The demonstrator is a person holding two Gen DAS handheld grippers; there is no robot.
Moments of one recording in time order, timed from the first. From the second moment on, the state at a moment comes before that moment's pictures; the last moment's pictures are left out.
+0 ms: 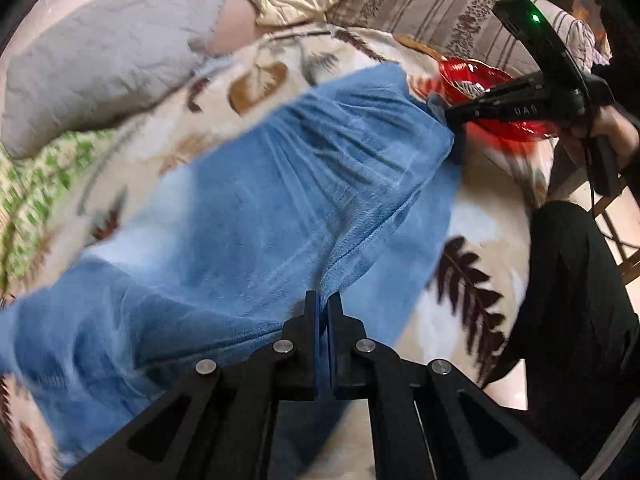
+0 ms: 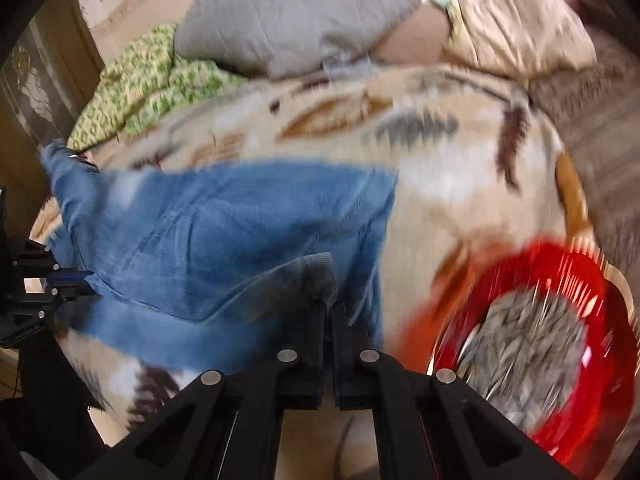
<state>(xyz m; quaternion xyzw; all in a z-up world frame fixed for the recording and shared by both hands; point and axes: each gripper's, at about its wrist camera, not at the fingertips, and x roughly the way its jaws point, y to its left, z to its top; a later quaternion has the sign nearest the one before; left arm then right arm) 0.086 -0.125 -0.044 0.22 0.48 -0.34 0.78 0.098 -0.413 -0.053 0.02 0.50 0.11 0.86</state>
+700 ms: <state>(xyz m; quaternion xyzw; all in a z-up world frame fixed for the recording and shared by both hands) 0.070 -0.063 0.007 0.16 0.45 -0.25 0.84 0.043 -0.381 0.003 -0.04 0.44 0.07 0.89</state>
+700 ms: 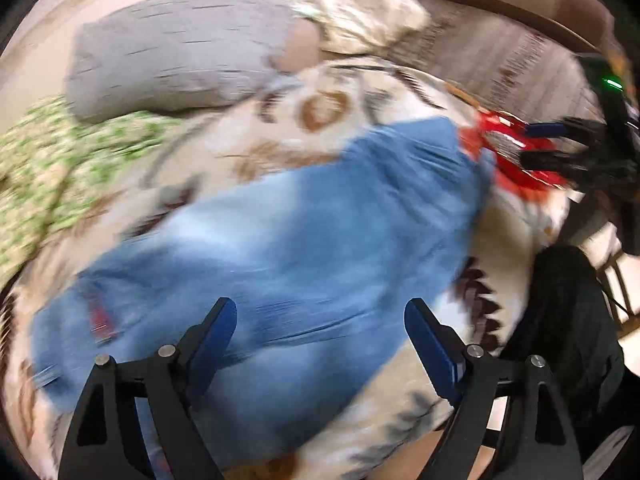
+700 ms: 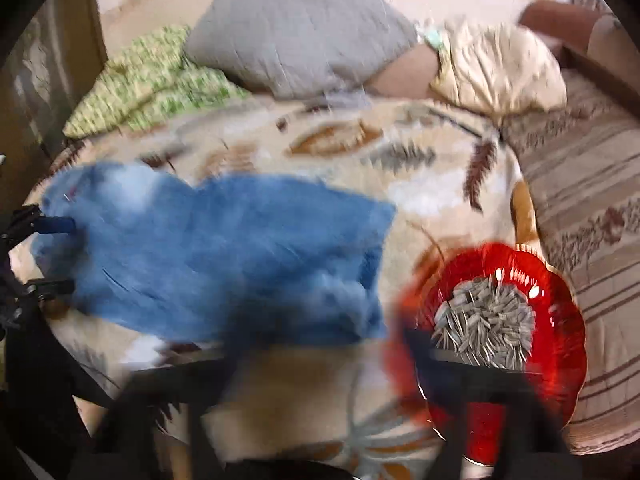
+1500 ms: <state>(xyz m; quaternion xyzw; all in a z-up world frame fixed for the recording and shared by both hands) 0.113 0.155 -0.019 0.11 0.48 -0.05 0.87 0.079 -0.070 -0.049 -0.20 0.39 0.26 0.86</state>
